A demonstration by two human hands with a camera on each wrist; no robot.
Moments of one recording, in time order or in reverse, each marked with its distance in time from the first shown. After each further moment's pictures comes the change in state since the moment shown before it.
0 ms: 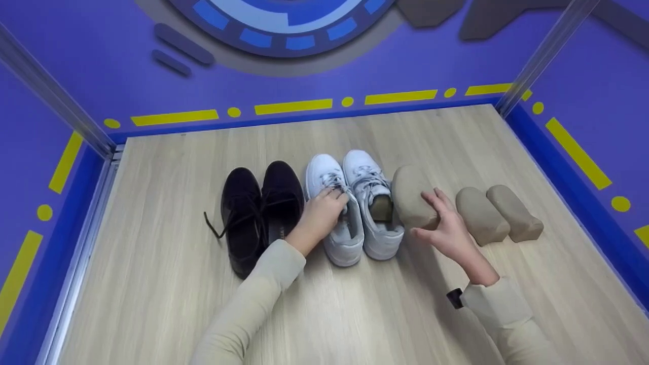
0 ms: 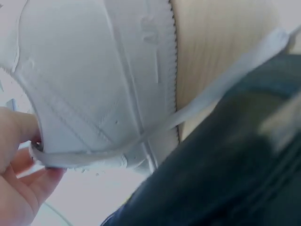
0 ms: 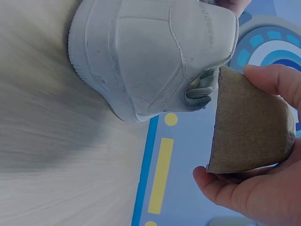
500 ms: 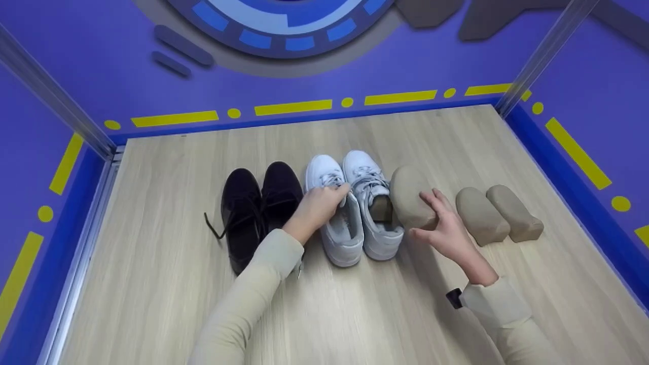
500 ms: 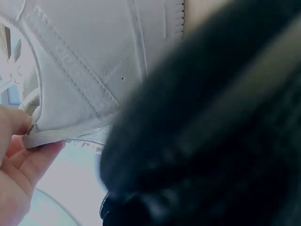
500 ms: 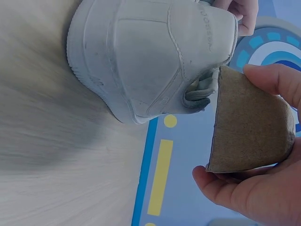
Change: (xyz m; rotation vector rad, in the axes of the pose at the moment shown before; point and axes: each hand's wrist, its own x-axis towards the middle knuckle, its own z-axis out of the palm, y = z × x) left_hand 0.012 -0.013 -0.009 -0.070 -0.028 0.072; right_hand 0.001 0.000 0.001 0.036 -0.016 0.005
